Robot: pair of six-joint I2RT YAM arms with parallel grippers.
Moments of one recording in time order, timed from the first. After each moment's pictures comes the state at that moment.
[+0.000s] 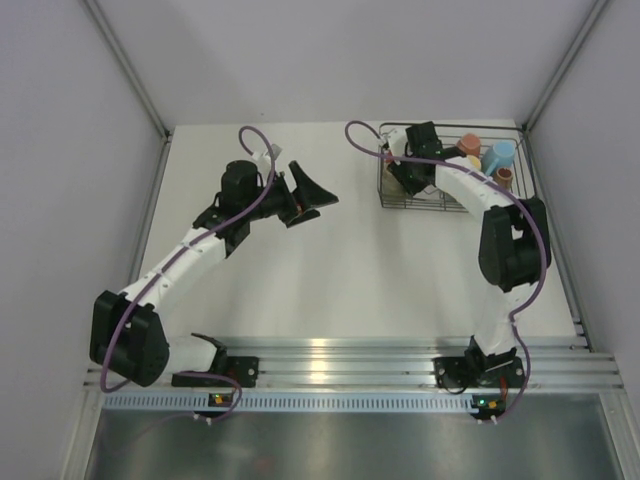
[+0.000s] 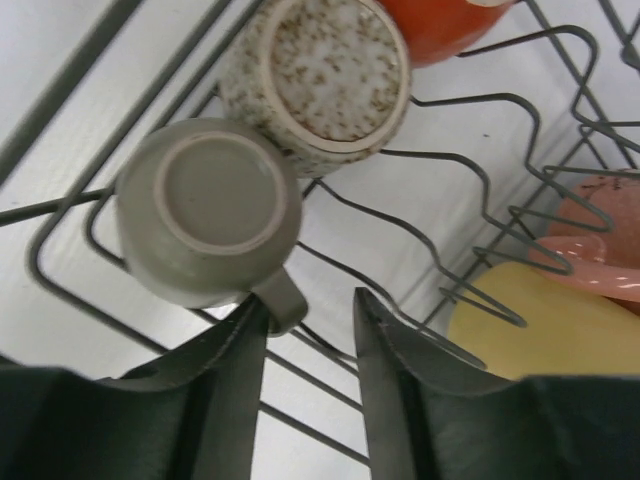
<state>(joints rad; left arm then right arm) -0.40 1.31 0.97 -0.01 0.58 -0.96 0.33 1.92 1.54 -0.56 0.02 -0.43</state>
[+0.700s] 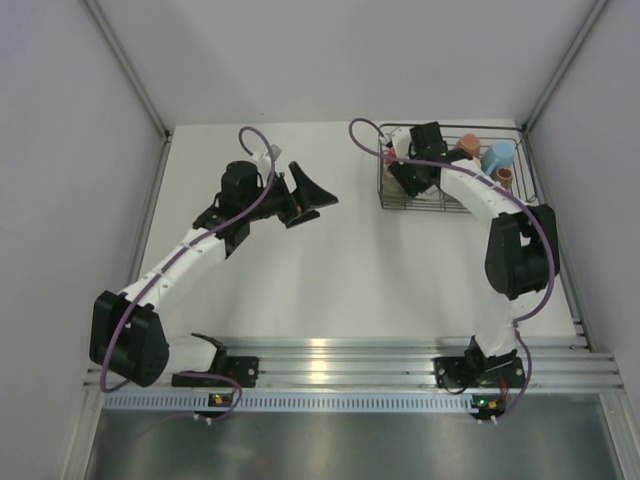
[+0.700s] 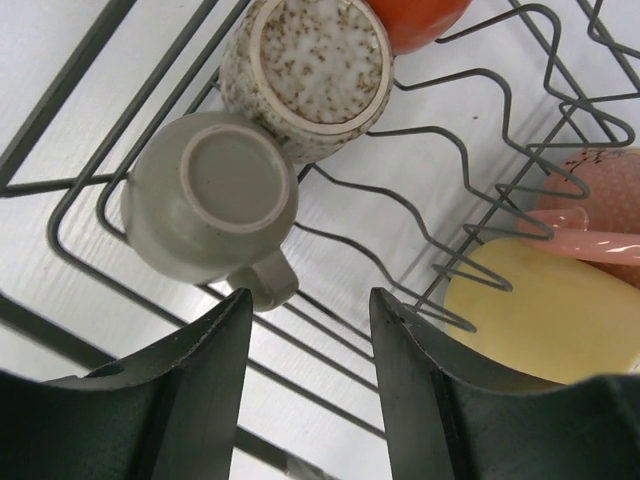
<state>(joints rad) -0.40 1.30 0.96 -0.01 0.58 -0.96 0.32 1.87 1.50 -0.54 0.05 -0.41</state>
